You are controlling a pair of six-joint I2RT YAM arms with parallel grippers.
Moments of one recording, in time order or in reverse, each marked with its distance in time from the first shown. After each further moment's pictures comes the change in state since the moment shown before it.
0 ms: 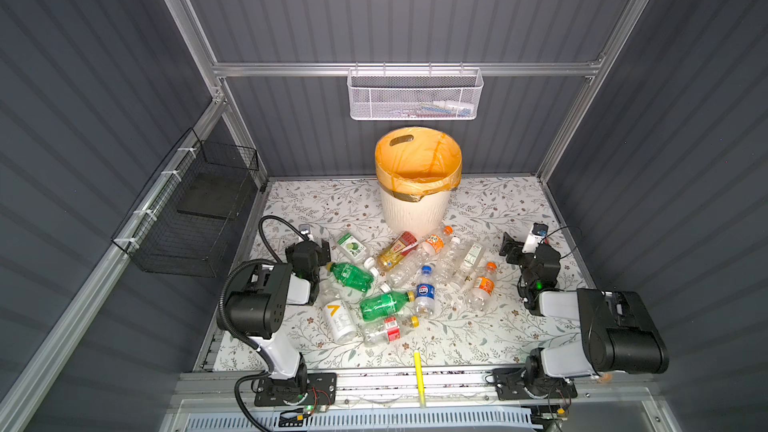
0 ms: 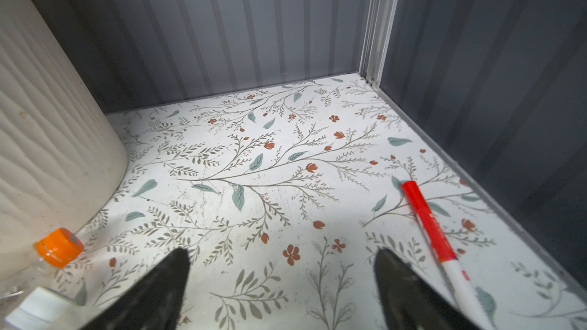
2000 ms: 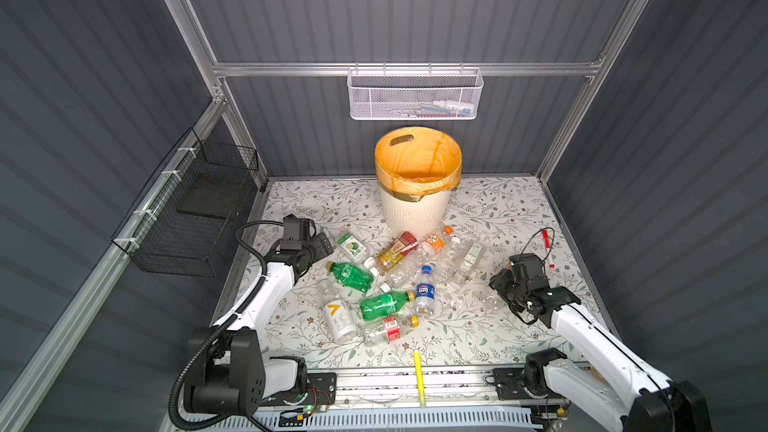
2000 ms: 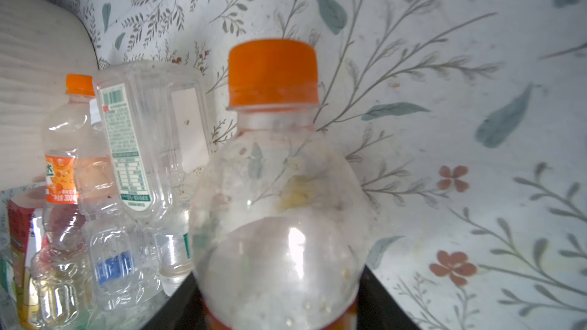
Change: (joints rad) left arm -0.010 -0.429 0.364 -1.247 0.262 -0.490; right arm 0.275 -0.556 0.171 -1.456 0.044 0.882
